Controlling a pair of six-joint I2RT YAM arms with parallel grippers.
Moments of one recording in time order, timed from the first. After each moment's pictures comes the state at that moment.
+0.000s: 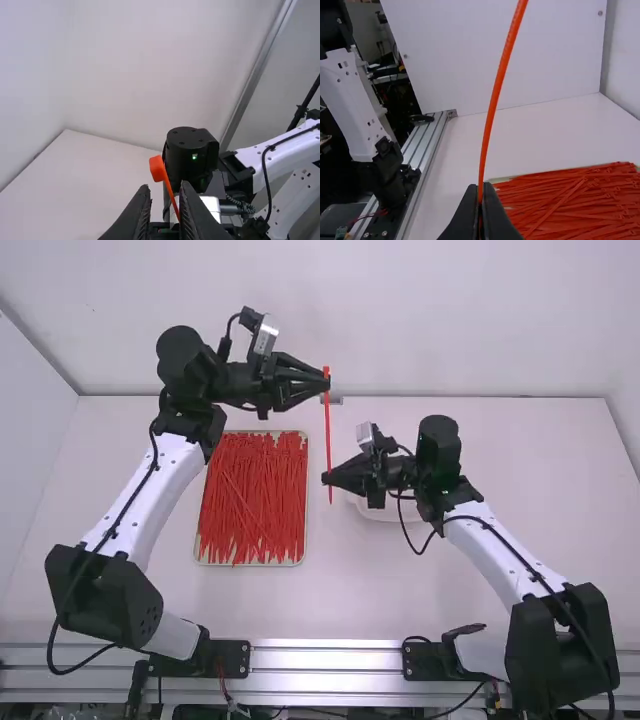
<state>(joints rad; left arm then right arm) -0.16 1.57 1.44 0.42 1.36 -0.52 0.31 1.39 0.86 0.31 -1.33 -0.06</state>
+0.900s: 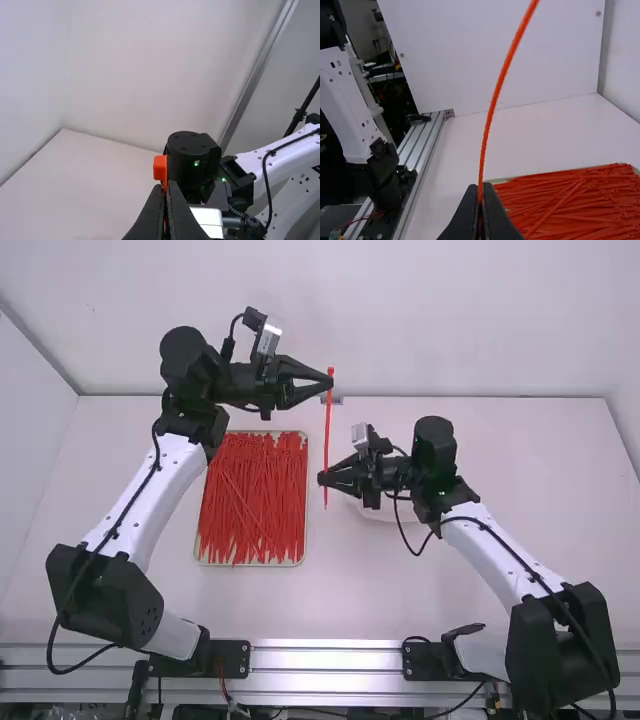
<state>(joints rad) -0.18 1.57 1.44 0.42 1.34 -0.53 0.33 1.39 0.86 0.31 -1.29 -0.05</state>
